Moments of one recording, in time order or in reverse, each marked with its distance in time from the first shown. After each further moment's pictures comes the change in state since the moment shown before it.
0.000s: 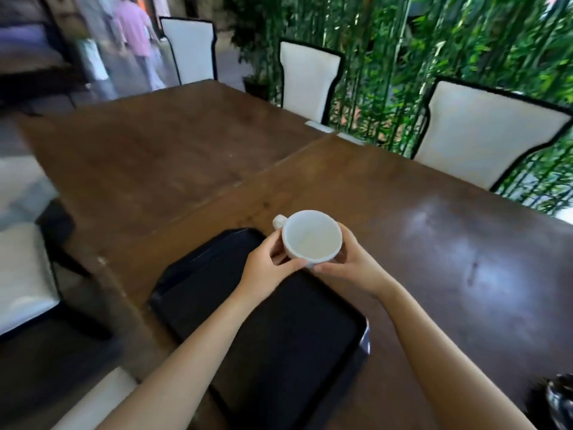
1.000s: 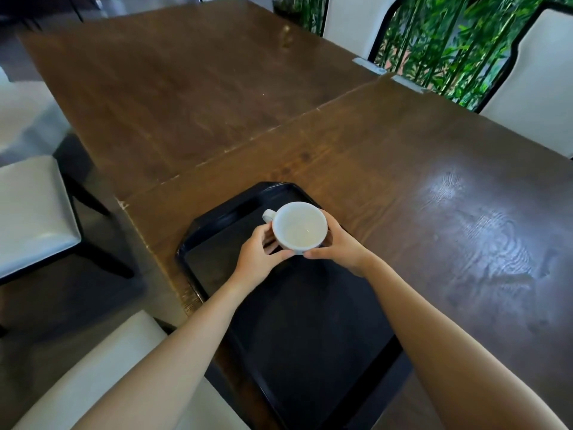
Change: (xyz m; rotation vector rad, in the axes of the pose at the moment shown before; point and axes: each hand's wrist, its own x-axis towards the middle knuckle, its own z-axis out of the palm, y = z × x) left_hand -0.002 -0.143 -0.065 -0.028 0.147 -0.259; right_hand 0.077 0.083 0.100 0.099 -0.254 0.176
